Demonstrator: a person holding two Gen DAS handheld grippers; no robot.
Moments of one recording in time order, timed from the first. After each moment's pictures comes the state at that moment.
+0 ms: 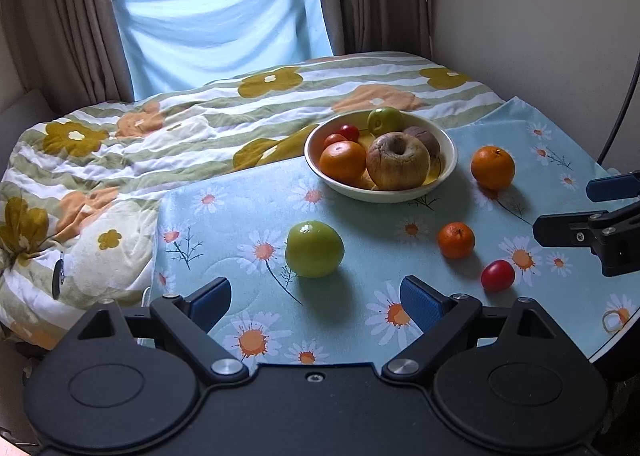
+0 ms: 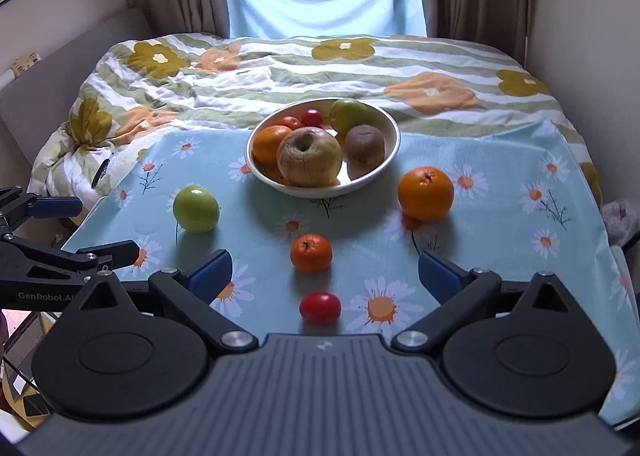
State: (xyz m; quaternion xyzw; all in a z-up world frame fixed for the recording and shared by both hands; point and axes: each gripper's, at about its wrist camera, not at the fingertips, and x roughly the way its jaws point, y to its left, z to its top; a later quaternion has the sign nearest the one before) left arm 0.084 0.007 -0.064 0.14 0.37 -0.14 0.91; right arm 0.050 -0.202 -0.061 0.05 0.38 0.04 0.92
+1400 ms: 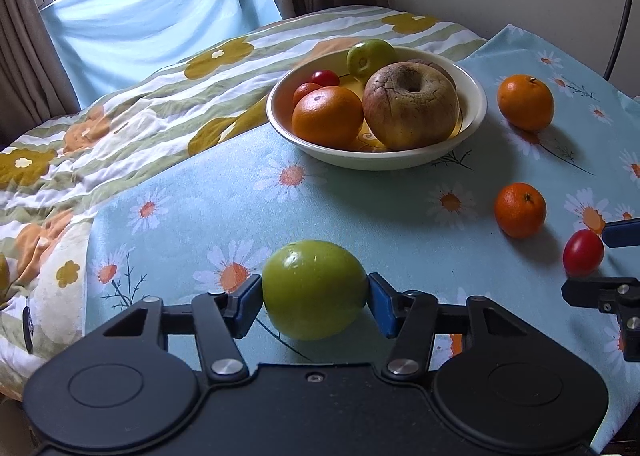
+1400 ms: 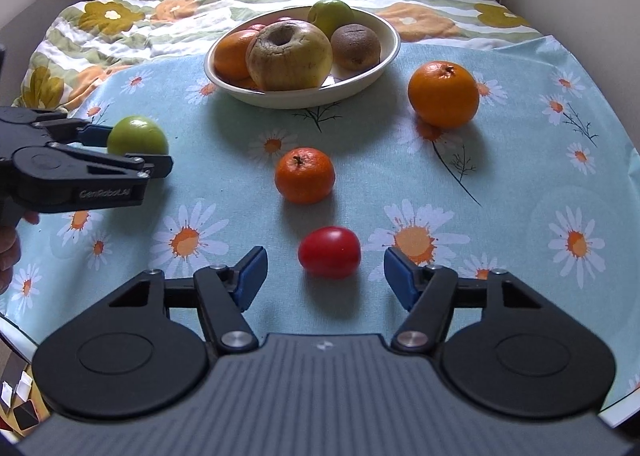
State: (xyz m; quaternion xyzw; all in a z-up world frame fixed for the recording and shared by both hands) left arm 0.168 -0.009 -0.136 0.21 0.39 -0.20 0.87; right arm 0.081 -0.171 -0.140 0.06 0.45 -0.01 0.89
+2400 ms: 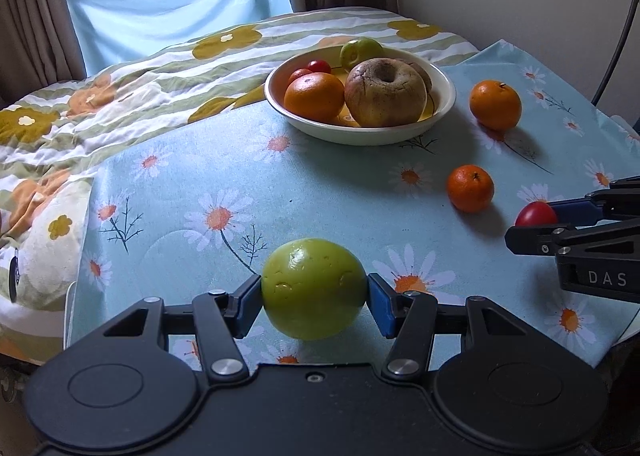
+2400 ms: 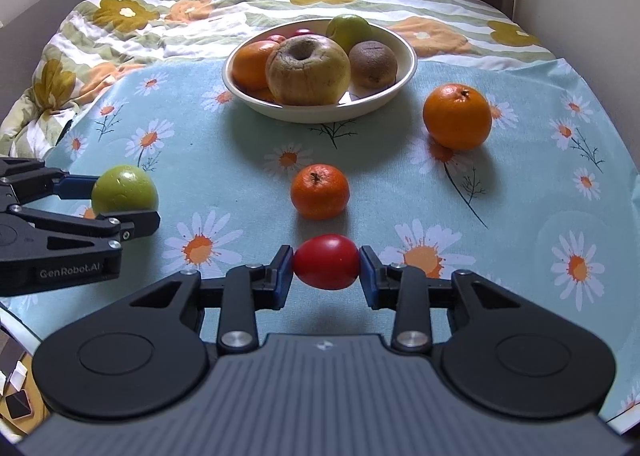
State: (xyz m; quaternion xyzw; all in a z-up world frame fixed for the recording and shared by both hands) left arm 0.122 0.002 -0.125 0.15 0.41 -0.19 0.88; right arm 0.082 -0.163 -0.128 0.04 0.44 0.01 0.90
